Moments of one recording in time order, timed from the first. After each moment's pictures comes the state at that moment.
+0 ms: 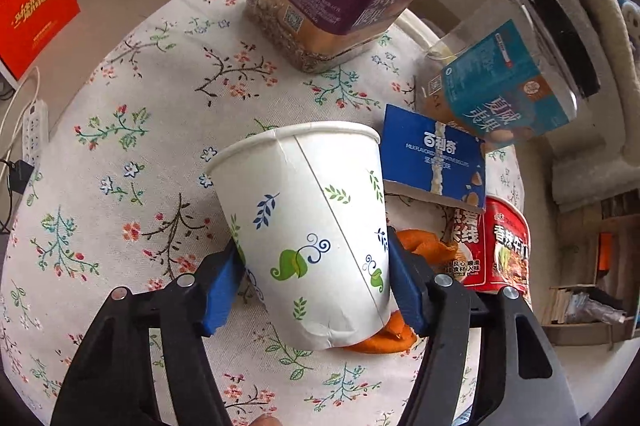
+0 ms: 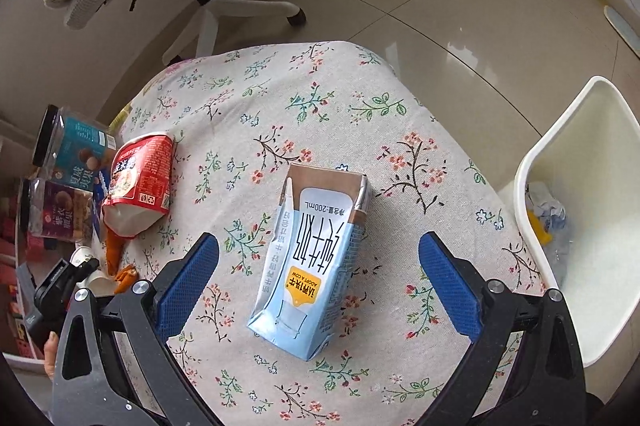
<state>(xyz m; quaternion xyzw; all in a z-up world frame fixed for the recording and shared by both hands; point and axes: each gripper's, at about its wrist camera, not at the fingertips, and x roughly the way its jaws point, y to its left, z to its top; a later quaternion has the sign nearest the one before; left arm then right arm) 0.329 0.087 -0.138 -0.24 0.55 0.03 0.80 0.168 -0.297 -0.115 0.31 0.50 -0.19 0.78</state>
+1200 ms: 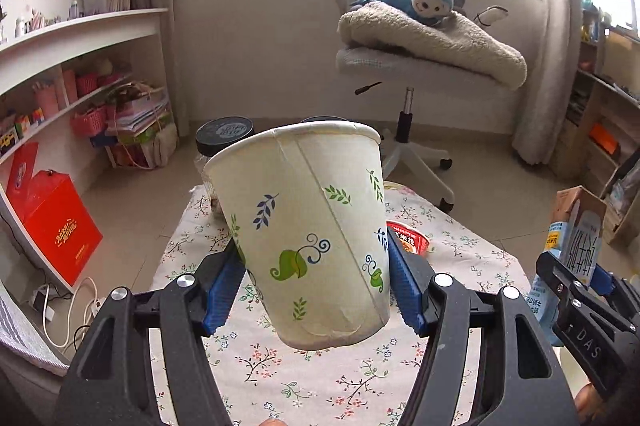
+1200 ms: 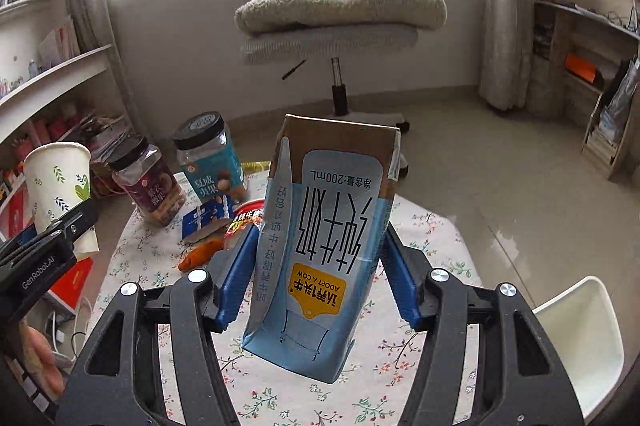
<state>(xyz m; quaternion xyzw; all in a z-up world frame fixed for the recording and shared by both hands) 0.177 -0.006 0.021 0.00 0.29 -0.04 0.96 0.137 -0.199 0.012 0.07 0.28 -0.08 0.95</state>
